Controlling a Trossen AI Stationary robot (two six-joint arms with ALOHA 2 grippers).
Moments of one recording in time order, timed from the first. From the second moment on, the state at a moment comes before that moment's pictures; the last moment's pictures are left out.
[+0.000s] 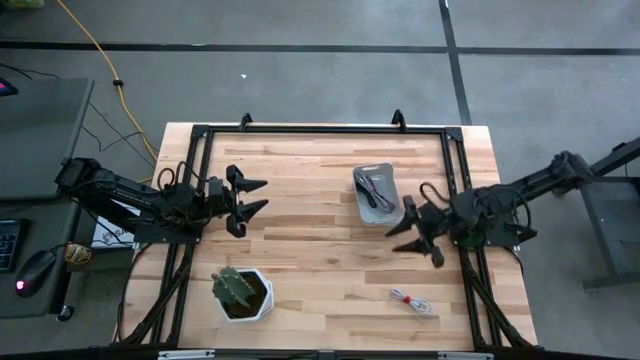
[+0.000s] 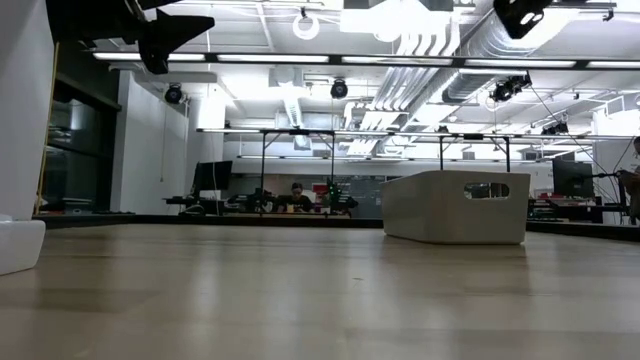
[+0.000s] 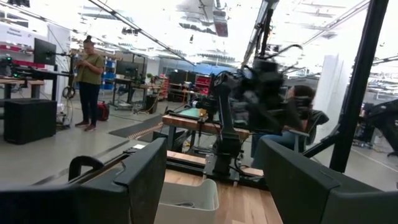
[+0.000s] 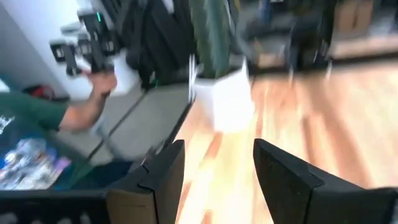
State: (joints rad) left arm -0.09 0.76 0.19 0.84 -0.39 -0.05; right arm 0.37 0.76 0.56 0.04 0.01 0.25
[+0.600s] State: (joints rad) left arm -0.09 0.76 0.19 0.83 -0.40 -0.05; right arm 0.80 1.33 0.93 -0.70 0.21 1.12
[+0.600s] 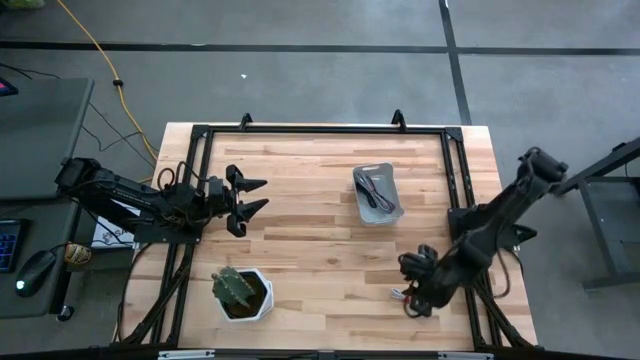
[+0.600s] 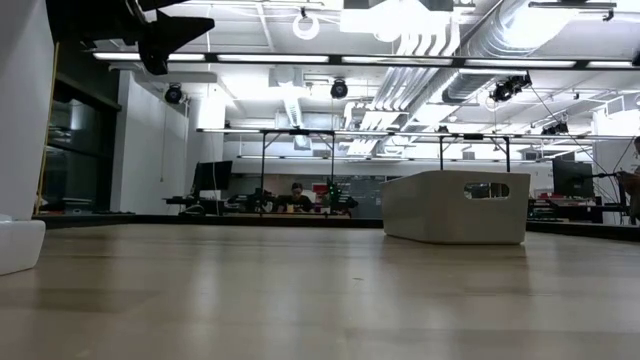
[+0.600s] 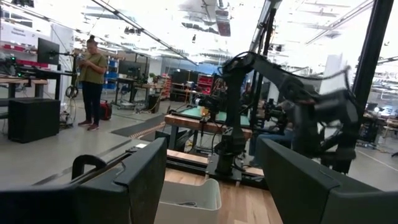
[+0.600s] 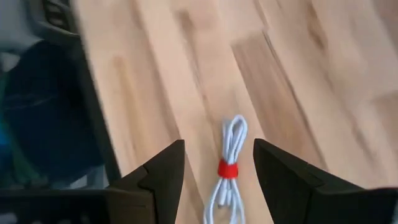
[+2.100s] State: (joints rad) left arm -0.09 0.76 0.19 0.80 -0.40 -0.08; right arm 0.82 1.73 0.94 -0.67 0.03 1.40
